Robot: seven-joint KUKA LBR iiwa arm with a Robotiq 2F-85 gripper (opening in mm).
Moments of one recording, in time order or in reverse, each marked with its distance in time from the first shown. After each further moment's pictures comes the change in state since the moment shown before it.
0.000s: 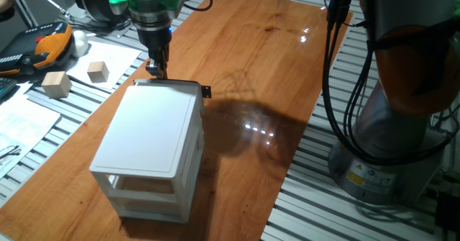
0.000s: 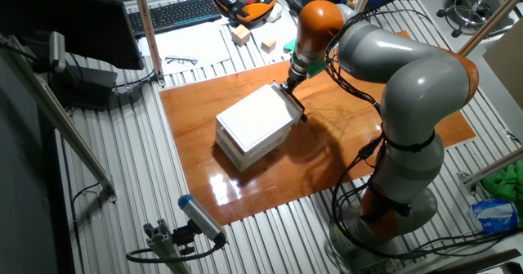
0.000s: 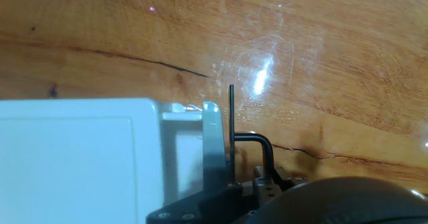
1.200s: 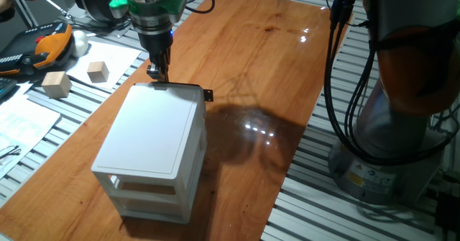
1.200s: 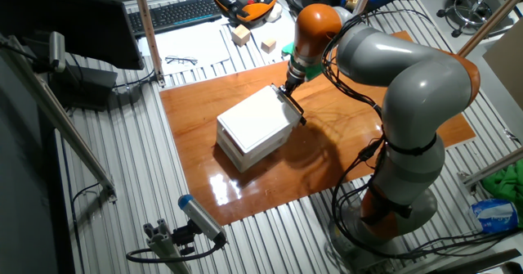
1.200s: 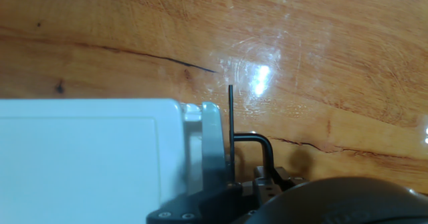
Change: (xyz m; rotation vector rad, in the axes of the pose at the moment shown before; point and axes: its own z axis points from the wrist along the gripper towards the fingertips) arm 0.007 0.014 -0.001 0.009 0.001 0.016
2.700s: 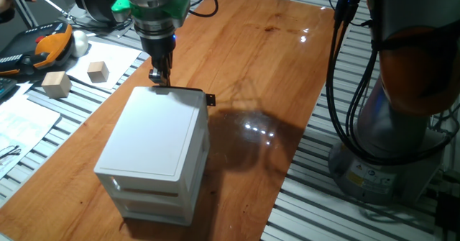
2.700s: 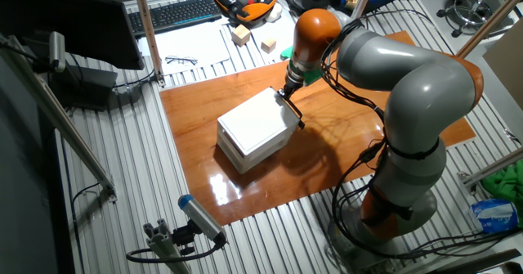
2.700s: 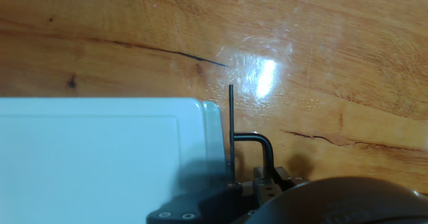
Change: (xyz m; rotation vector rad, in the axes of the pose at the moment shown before) arm 0.009 0.015 -0.001 0.000 -0.008 0.003
